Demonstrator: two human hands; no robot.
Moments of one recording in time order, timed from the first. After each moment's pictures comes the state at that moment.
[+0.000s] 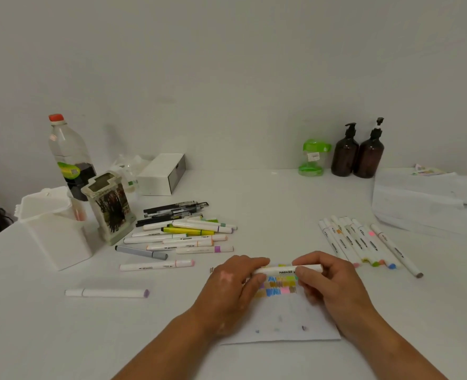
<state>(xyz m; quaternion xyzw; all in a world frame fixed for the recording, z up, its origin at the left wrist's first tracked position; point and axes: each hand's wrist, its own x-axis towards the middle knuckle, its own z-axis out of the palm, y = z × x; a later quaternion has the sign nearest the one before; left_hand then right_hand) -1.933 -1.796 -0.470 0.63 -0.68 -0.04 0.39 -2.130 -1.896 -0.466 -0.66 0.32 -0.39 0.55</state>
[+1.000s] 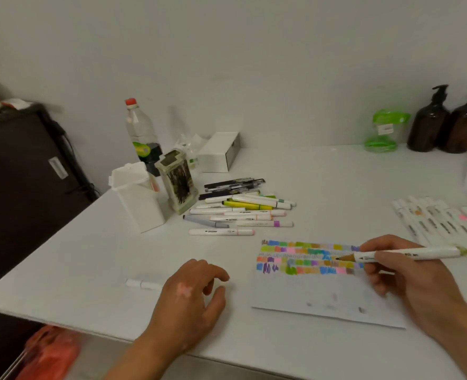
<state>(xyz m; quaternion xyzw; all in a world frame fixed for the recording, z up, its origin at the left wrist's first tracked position) -1.866 -1.643 -0.468 0.75 -0.59 0.08 0.30 -2.130 -1.896 -0.485 -0.61 0.25 -0.39 0.64</state>
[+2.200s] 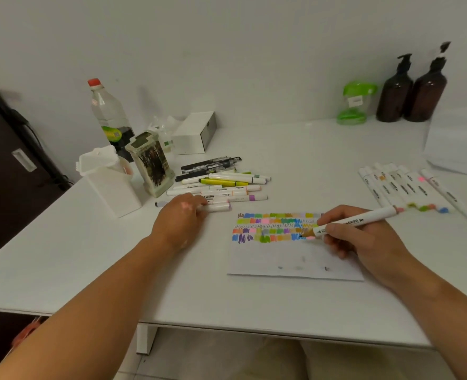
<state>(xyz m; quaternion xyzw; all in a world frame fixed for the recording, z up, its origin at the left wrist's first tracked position) -1.792 -1.746 -0.474 0.80 -0.56 0.11 0.18 -2.129 -1.885 -0.479 -0.67 0.26 -0.34 0.60</state>
